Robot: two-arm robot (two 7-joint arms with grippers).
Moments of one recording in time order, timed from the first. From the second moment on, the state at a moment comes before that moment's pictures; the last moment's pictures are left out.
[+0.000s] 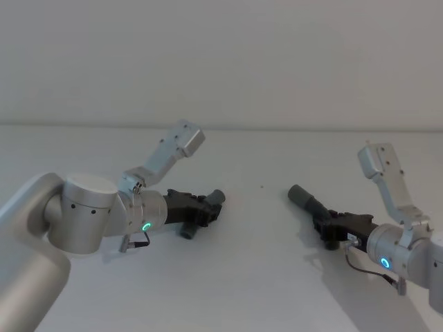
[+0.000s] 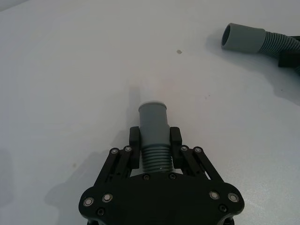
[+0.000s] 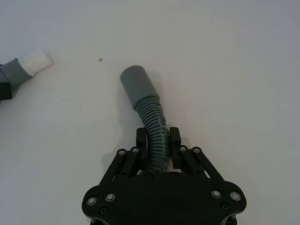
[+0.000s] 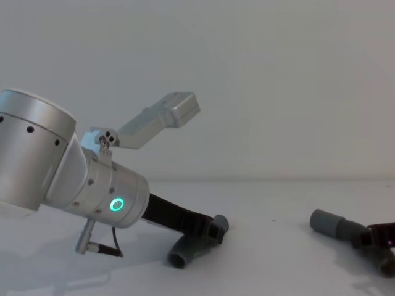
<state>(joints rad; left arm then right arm) -0.54 0.22 0.53 -1.34 -0.30 0.69 -0.38 0.19 0.28 -0.20 -1.64 0.29 0.76 0.15</state>
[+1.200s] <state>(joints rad) -0.58 0.23 0.57 -1.36 -0.24 0.66 -0.40 0.17 0.33 -0.19 -1.65 0.30 0.59 0.25</state>
